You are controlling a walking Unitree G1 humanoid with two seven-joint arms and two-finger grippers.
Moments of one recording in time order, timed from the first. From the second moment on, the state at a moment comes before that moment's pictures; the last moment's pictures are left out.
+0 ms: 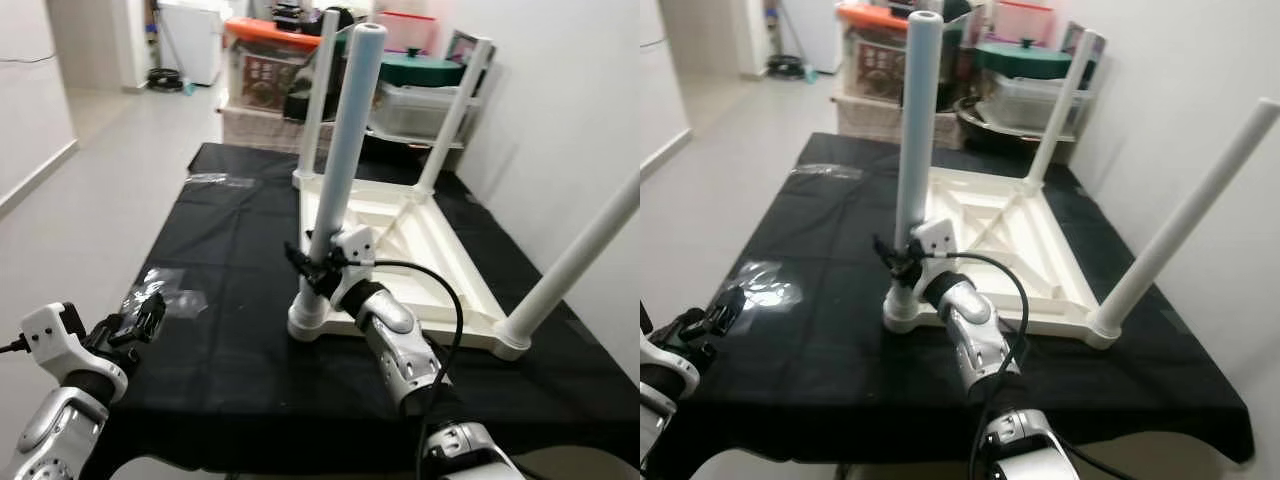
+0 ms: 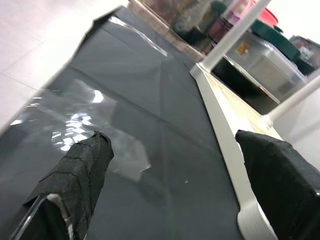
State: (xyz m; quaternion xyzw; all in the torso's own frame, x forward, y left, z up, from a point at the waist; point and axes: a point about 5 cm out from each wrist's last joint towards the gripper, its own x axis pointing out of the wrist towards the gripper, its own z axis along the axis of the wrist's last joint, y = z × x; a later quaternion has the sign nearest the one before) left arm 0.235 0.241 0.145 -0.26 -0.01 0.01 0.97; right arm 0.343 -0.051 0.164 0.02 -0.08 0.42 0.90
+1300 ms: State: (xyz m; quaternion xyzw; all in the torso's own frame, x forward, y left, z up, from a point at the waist) left arm 0.216 0.239 0.134 -0.27 0.00 0.04 0.96; right arm 0.354 -0.055 0.168 0.10 -0.02 0.58 0.81
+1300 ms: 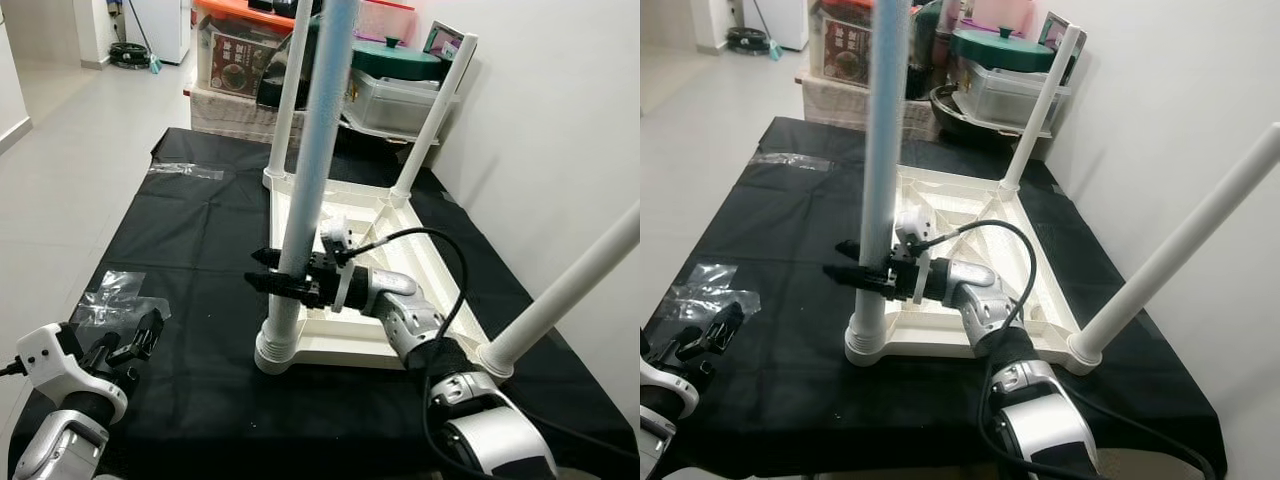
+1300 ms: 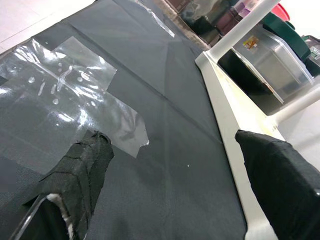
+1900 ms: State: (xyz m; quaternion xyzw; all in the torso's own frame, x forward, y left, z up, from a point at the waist) left arm 0.225 0.237 0.136 -0.27 0.00 0.02 0.96; right arm 0.370 -0.141 0.150 0.07 -0.06 0.28 0.95
